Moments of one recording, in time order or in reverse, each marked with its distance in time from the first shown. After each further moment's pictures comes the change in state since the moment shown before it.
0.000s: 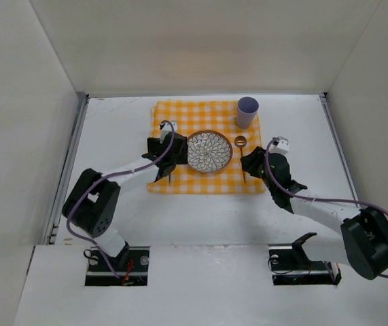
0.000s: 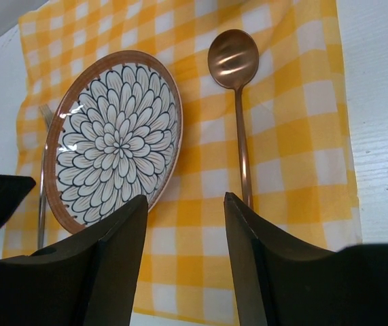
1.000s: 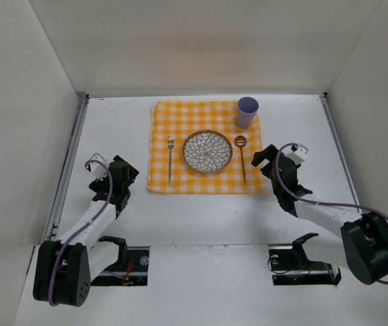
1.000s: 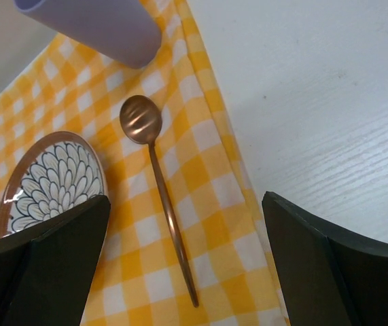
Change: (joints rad) left arm 0.426 -0.640 -0.556 0.010 -0.036 -0.442; right arm -0.092 -0.047 -0.084 0.043 0.210 0.090
